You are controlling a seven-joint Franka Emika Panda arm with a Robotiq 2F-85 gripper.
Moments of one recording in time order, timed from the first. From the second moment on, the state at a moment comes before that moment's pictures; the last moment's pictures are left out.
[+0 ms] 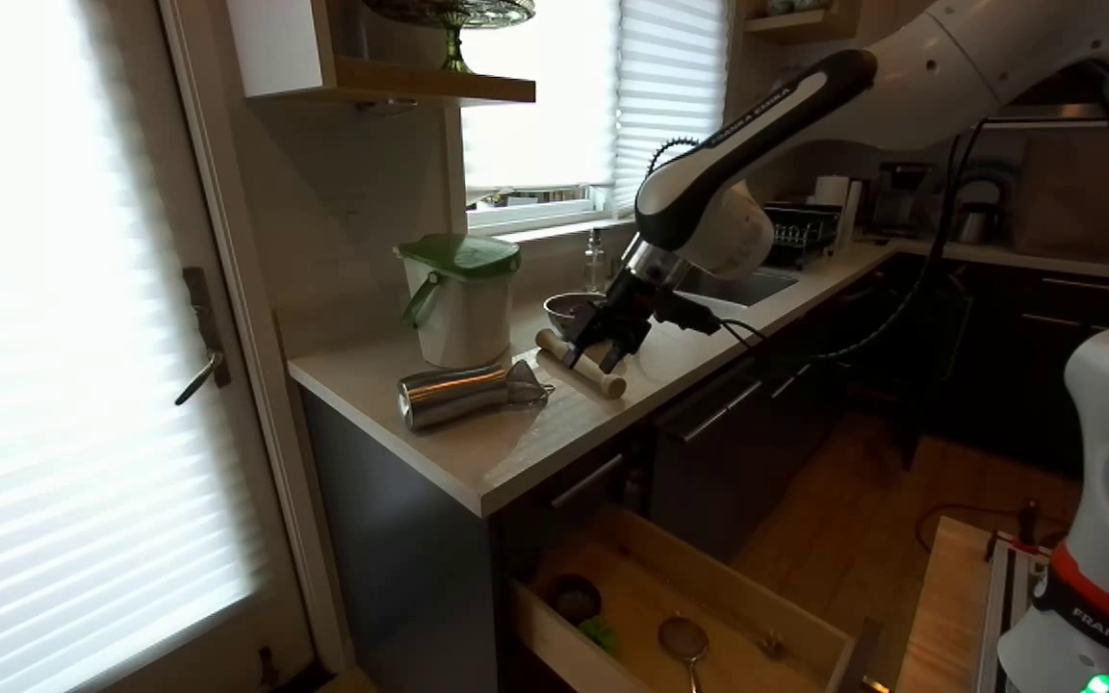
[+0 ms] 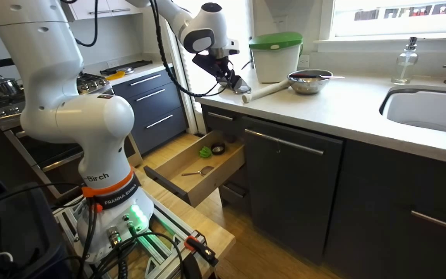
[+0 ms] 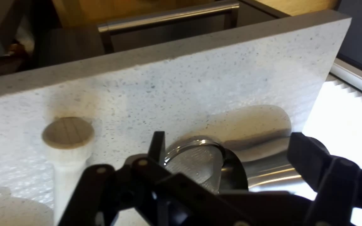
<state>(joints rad) 0.56 0.04 -0.43 -2.25 0.68 2.64 -0.31</state>
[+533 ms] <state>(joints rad) 0.30 0.32 -0.21 -1.74 0.68 2.28 -0.32</state>
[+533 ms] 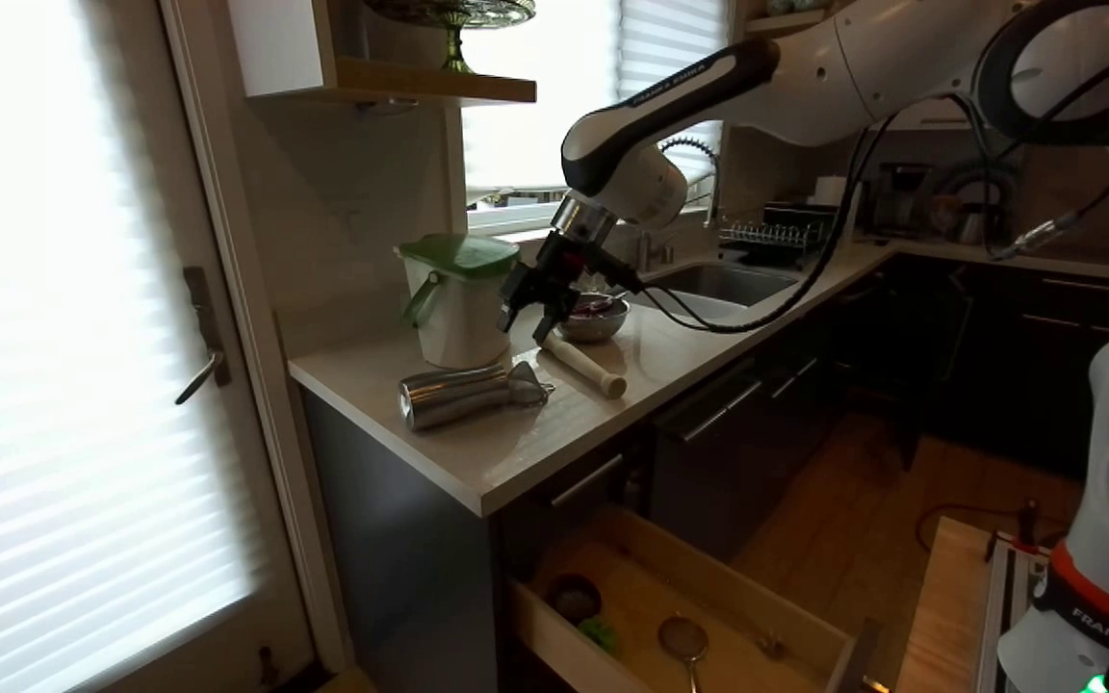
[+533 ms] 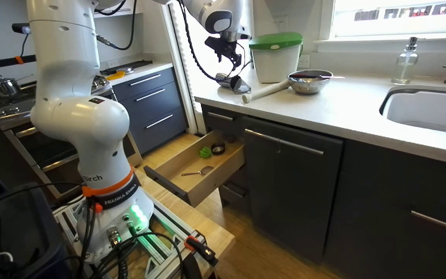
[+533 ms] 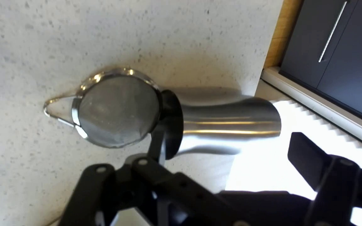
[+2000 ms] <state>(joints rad) 0.00 0.51 0.14 -1.62 0.75 2.36 -0.36</state>
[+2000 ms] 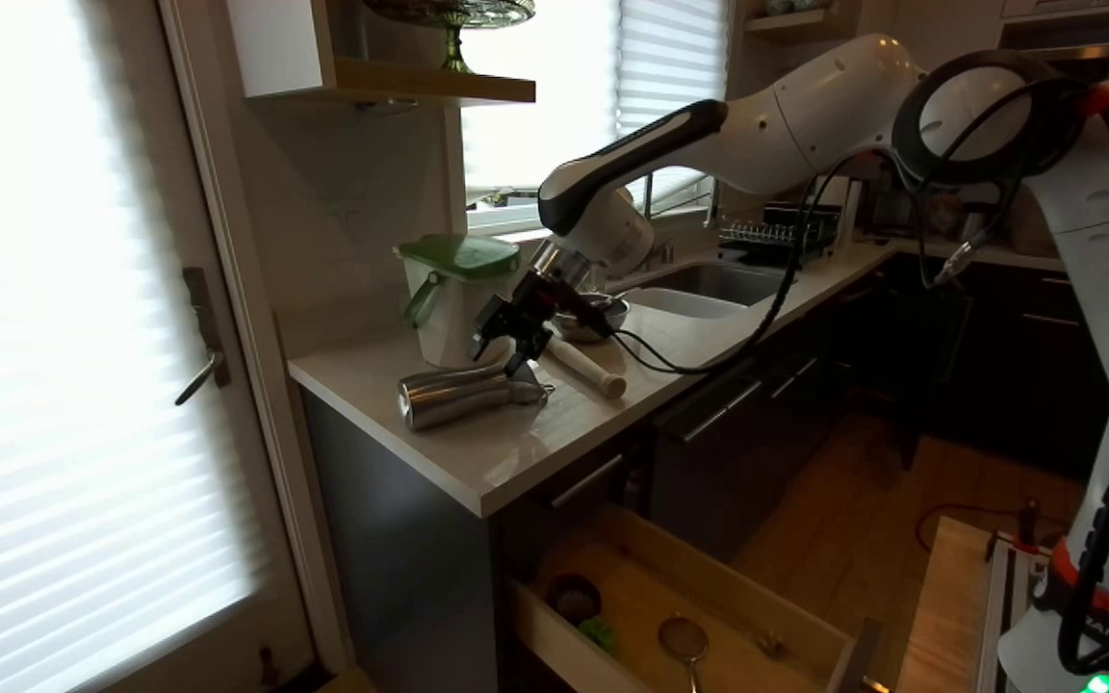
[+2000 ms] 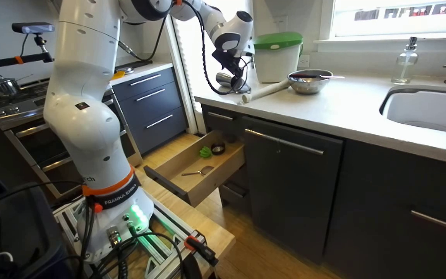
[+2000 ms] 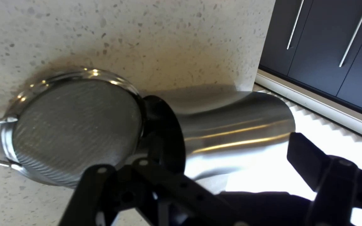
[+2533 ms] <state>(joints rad) -0.01 0.58 0.19 -1.56 0.77 2.38 -0.38</state>
